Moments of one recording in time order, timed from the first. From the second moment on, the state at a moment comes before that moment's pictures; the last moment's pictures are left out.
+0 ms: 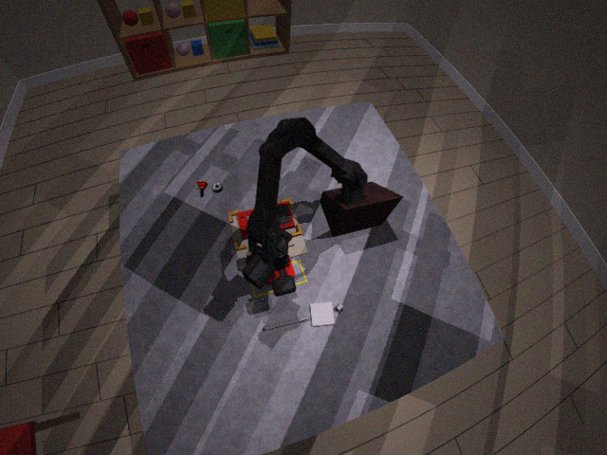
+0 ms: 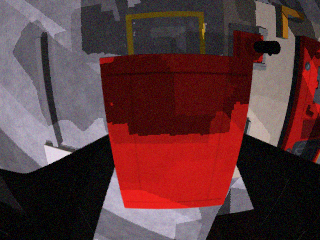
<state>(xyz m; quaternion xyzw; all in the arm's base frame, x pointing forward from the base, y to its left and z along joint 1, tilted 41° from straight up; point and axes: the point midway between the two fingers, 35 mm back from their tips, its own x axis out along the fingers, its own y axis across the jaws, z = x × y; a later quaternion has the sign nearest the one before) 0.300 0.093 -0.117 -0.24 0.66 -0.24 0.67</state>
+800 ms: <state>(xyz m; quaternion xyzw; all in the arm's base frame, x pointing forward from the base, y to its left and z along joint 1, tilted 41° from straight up) 0.301 0.084 -0.128 -0.24 0.66 -0.24 0.67</state>
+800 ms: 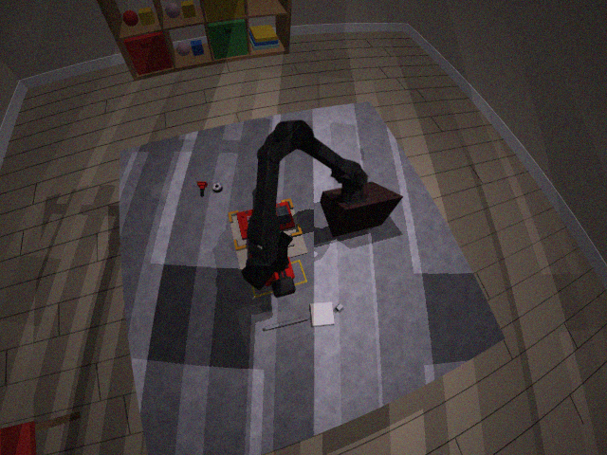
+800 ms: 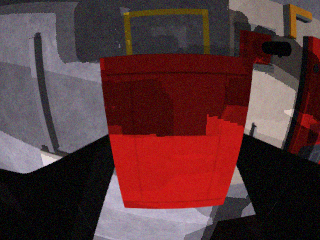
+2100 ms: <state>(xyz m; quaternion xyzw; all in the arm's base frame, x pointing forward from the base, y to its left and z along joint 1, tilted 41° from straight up) 0.302 0.069 -0.146 -0.24 0.66 -0.24 0.67</state>
